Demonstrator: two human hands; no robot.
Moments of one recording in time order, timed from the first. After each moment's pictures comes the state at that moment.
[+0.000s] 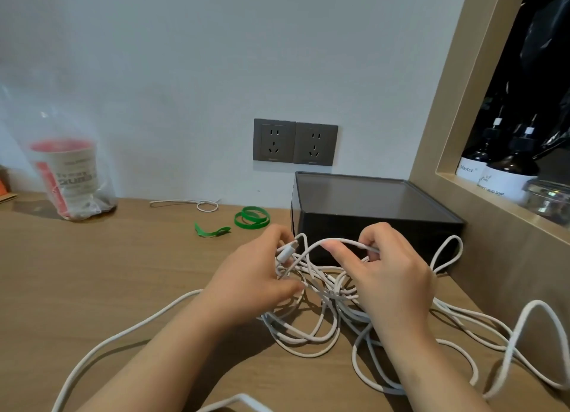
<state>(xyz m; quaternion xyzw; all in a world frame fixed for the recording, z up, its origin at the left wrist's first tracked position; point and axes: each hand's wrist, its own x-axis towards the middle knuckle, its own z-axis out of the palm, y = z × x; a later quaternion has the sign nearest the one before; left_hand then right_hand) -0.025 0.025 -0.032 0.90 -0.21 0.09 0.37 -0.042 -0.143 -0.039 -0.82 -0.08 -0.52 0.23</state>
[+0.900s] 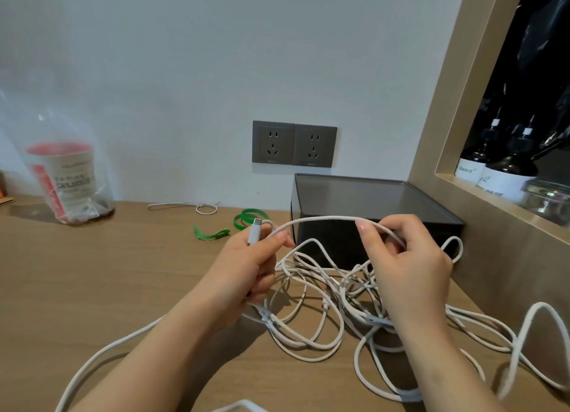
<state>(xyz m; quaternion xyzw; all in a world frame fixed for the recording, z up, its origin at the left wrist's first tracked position) -0.023 0.030 -0.025 0.64 -0.12 -0.07 0.75 -0.046 -0.151 -0.027 -0.80 -0.02 -0.46 0.38</state>
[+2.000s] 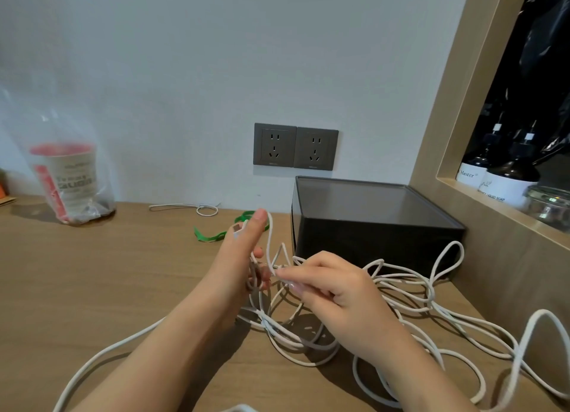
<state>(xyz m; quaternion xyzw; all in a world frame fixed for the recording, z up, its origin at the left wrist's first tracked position) -0.012 0.028 -0.032 0.62 -0.01 -0.02 0.78 -0.045 -0.125 -0.045 -0.85 -0.30 -0.19 0.38</state>
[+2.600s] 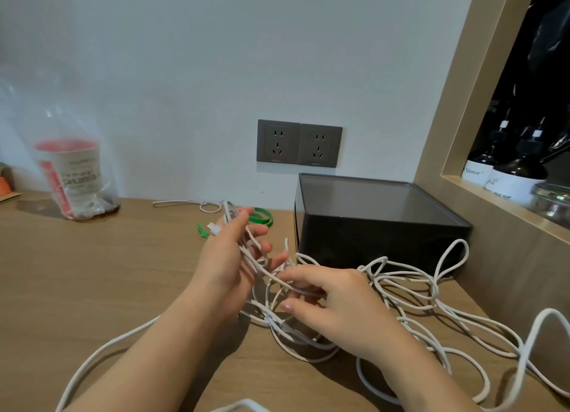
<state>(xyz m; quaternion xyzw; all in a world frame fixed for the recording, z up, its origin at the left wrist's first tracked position) -0.011 0.030 -0.026 0.43 0.04 0.01 0.90 -0.050 -0.121 -0.037 -0.91 -0.25 -0.07 0.32</state>
